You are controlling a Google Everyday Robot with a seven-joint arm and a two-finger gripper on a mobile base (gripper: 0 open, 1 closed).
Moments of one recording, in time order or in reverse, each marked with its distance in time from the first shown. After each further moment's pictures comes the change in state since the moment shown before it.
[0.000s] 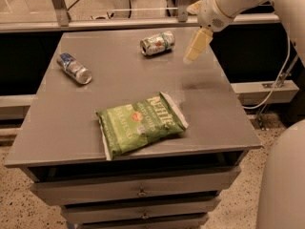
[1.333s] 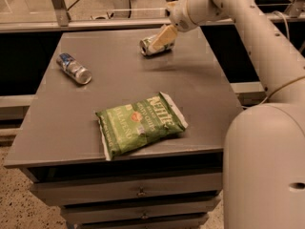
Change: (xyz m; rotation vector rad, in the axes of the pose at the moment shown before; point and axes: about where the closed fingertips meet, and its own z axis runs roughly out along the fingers) arm -0.059 -0.061 0.086 0.103 -0.279 0.155
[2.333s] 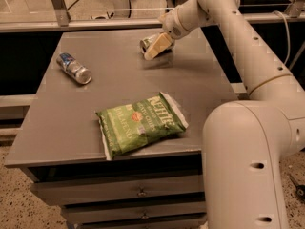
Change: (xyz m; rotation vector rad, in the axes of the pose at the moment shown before) arm 0.023 0.015 0.042 -0.112 0.055 0.058
